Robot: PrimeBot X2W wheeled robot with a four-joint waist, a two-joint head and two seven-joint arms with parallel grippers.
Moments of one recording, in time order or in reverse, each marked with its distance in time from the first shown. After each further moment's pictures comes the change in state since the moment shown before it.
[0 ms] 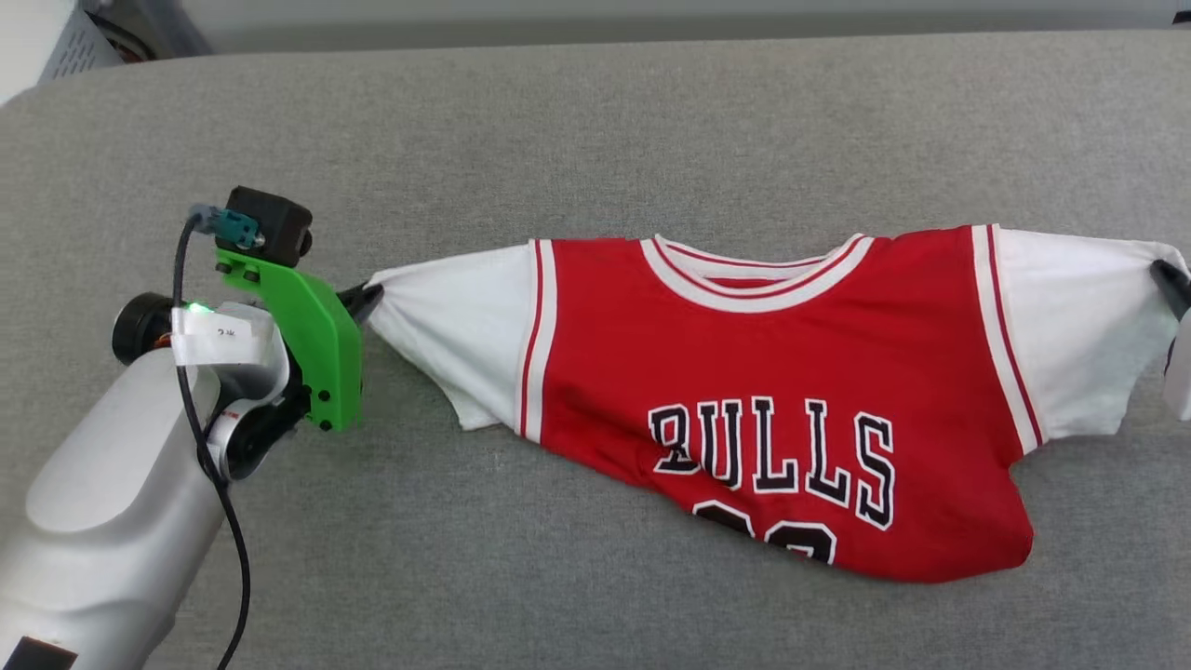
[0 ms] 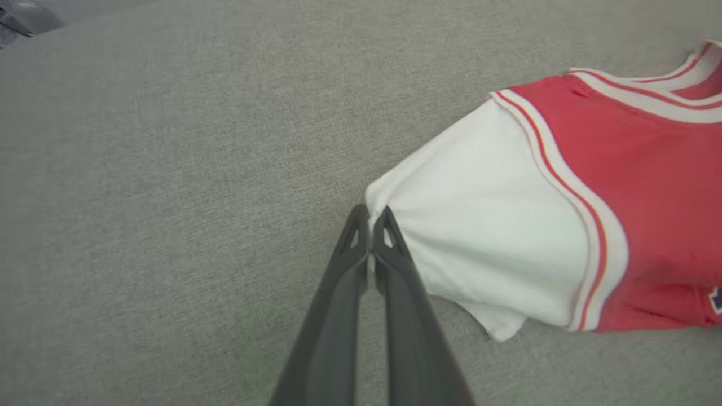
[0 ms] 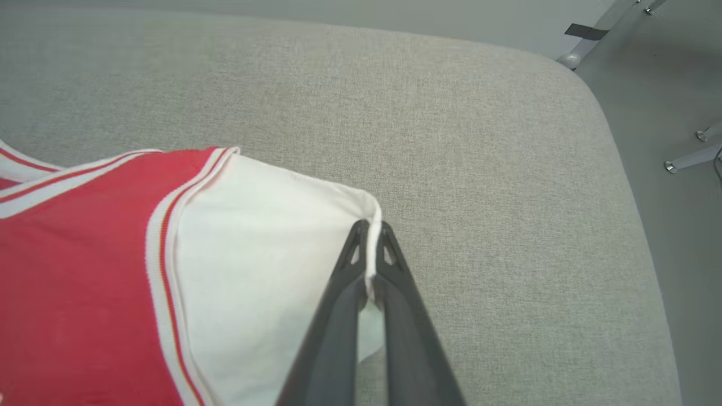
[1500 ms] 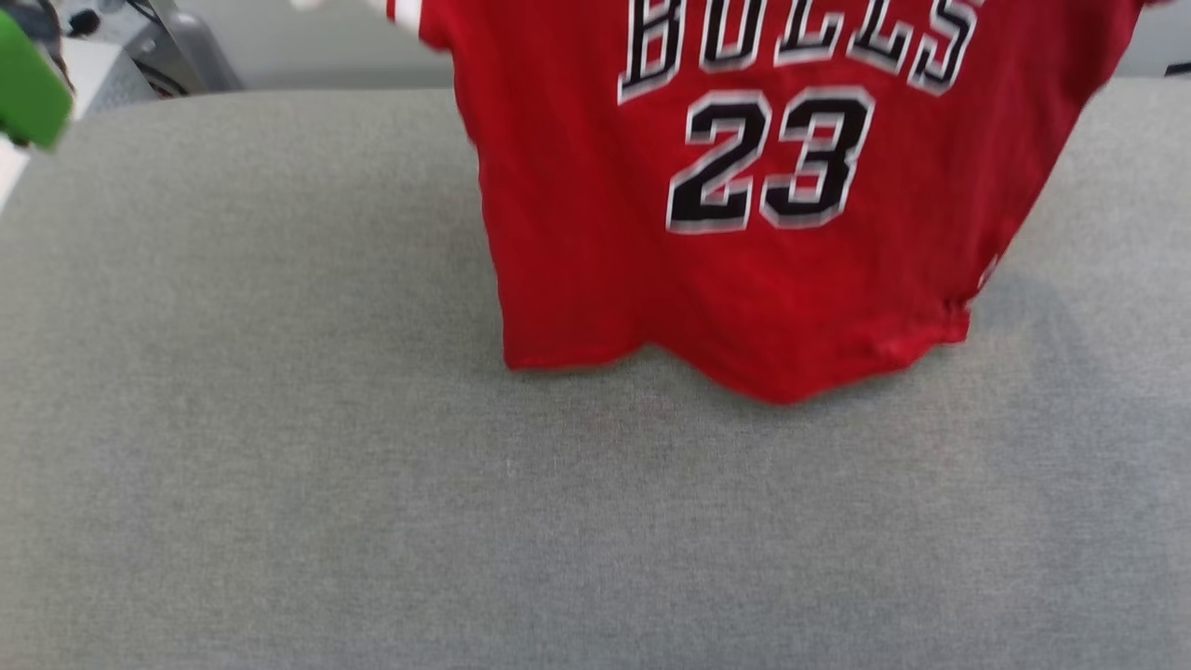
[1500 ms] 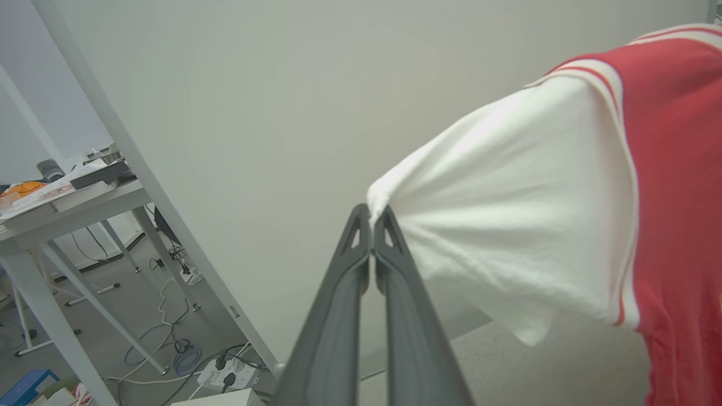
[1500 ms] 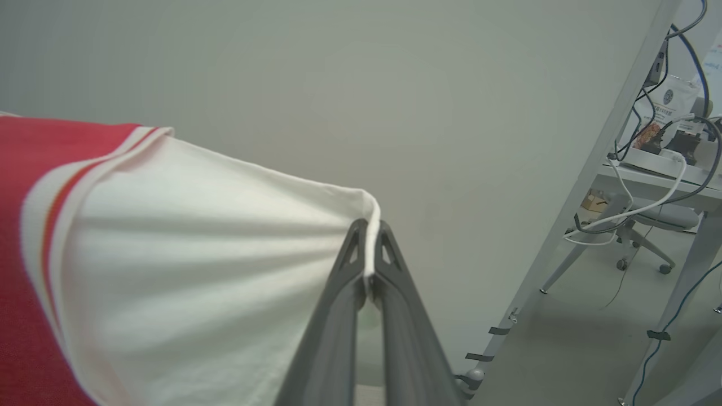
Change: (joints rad) left arm -0.265 0.272 0.246 -0.465 0.069 0.070 -0.125; right arm -0.537 -0.136 -0.004 -0.015 0.039 0.001 -0.167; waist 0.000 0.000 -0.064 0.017
